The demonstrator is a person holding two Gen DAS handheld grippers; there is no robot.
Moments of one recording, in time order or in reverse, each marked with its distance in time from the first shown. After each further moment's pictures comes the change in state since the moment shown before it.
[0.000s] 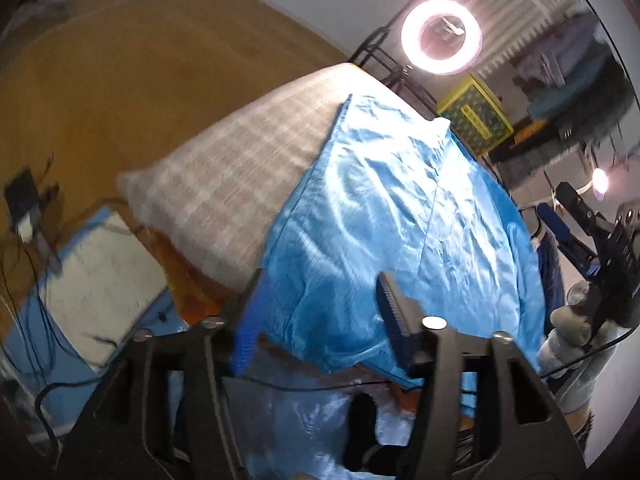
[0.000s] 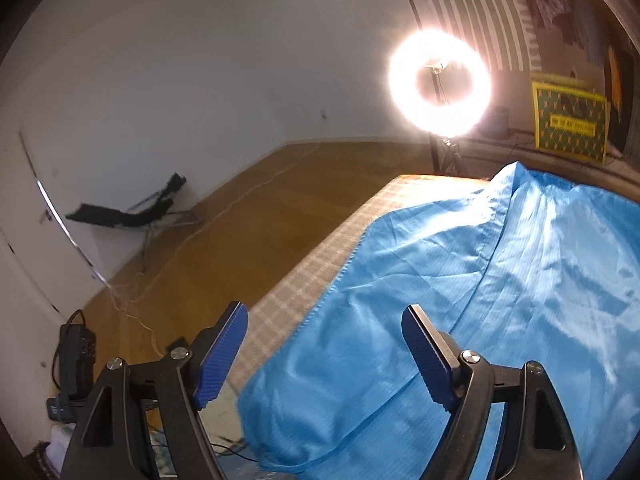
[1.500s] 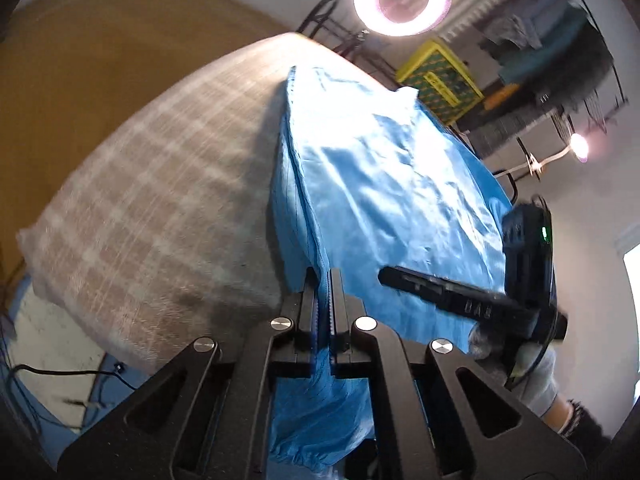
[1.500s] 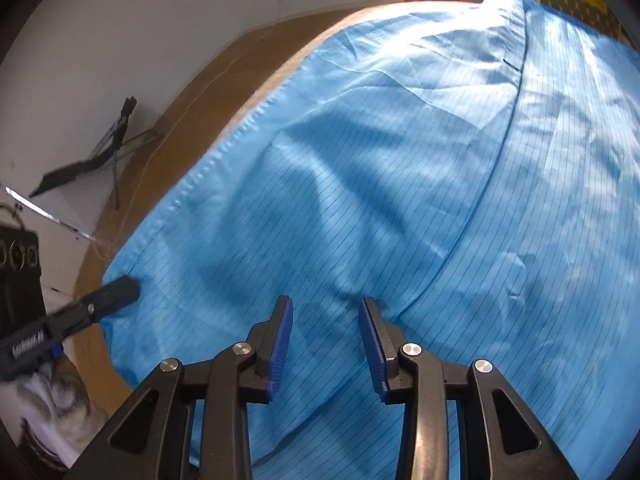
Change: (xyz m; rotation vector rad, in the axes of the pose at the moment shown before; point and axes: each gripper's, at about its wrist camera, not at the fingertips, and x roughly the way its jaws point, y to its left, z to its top) left arm 0.098 -0.030 0.037 0.125 0.073 -0.140; right arm 0.161 -0.072 -0.077 0.183 0.463 -0.027
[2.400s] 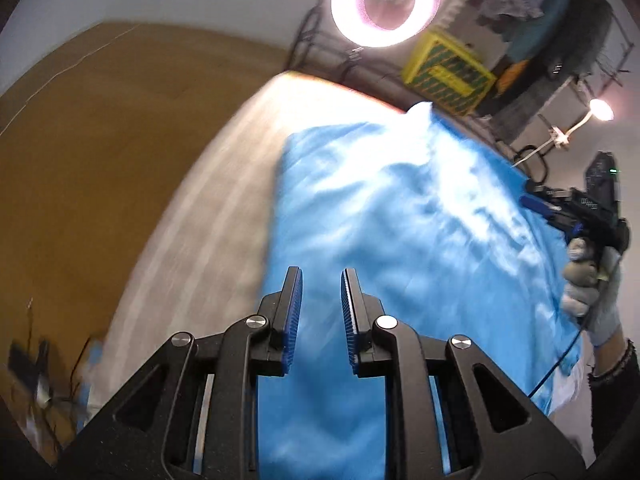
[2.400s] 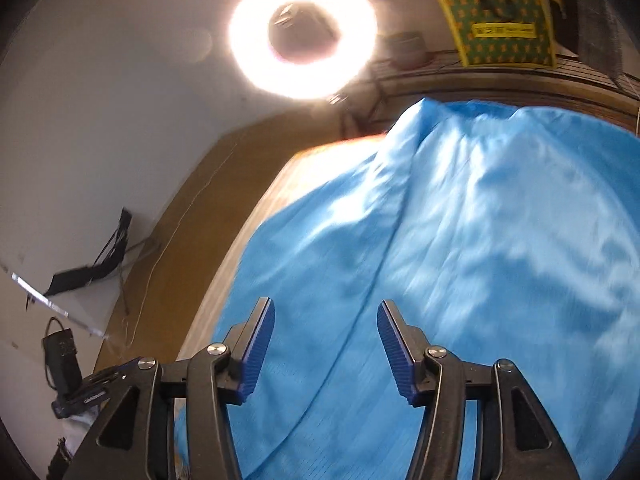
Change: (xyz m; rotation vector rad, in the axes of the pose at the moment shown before) left arm 0.027 -0.036 0.119 0.186 0.000 0.129; right arm -0.153 -0.122 0.122 0.143 -0.323 0.000
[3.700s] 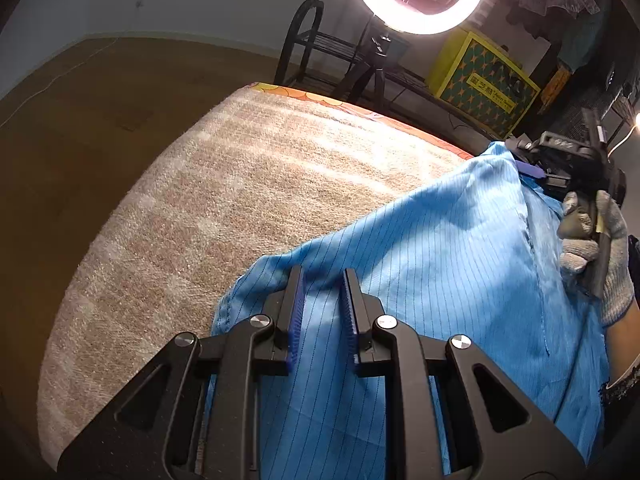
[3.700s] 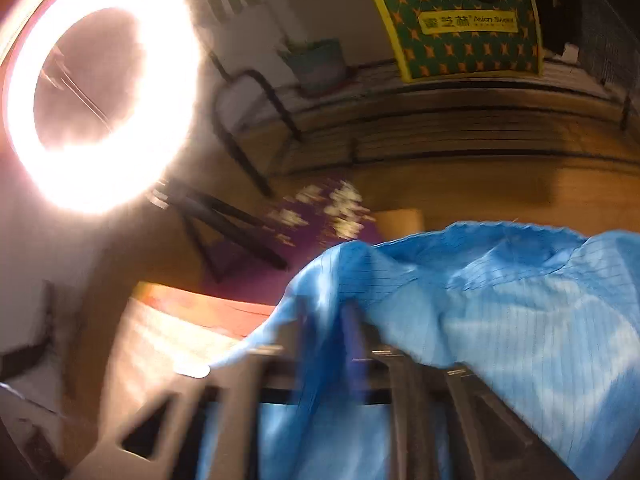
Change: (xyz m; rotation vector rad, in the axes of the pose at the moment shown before) left arm 0.233 0.017 0.123 0.014 -0.066 0.048; right arm 0.205 -0.128 0.198 0.133 -0.125 -0.165
